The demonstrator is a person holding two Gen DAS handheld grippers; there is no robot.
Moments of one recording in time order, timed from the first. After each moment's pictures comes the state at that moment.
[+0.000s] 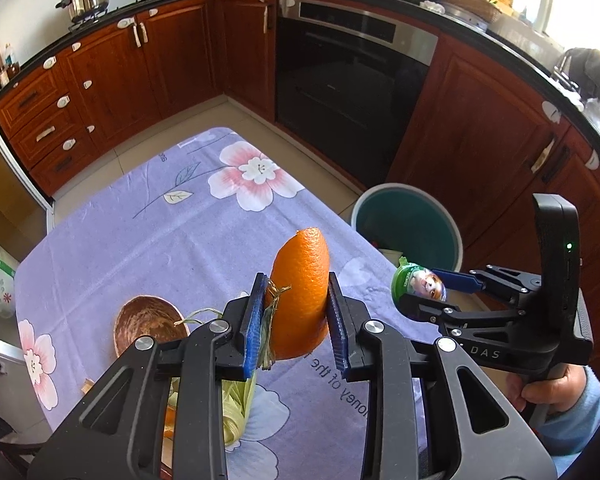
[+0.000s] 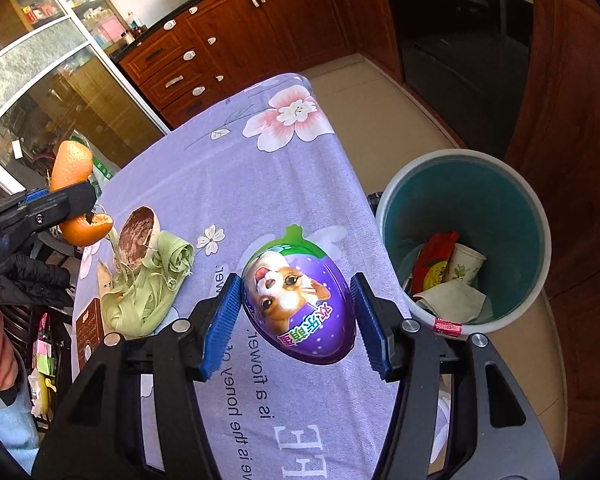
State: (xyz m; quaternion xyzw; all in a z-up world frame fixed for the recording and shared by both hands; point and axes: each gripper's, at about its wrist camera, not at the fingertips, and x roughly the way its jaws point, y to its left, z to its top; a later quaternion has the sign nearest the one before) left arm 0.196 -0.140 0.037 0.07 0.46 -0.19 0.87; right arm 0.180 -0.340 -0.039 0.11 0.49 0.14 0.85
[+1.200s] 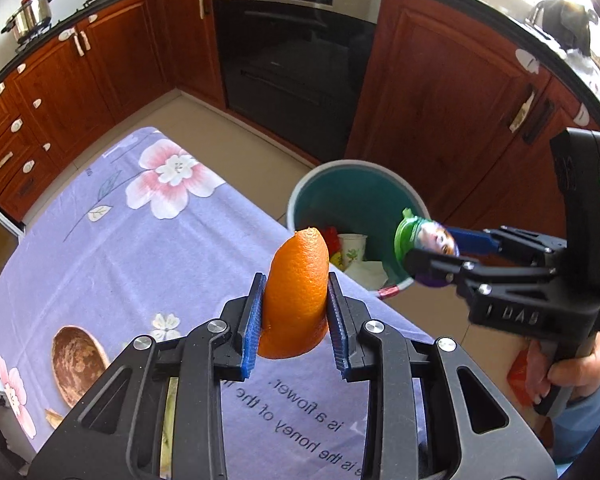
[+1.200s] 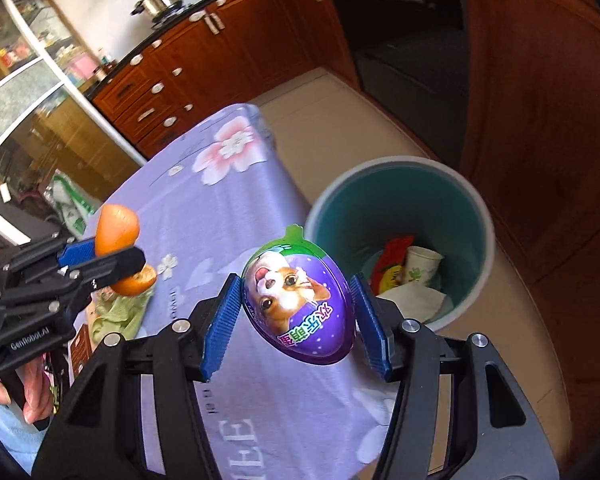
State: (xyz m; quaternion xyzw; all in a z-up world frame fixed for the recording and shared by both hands) left arm 0.202 -0.247 0.000 0.12 0.48 -0.25 0.83; right arm 0.176 -0.434 -0.035 0.16 0.47 0.08 0.87
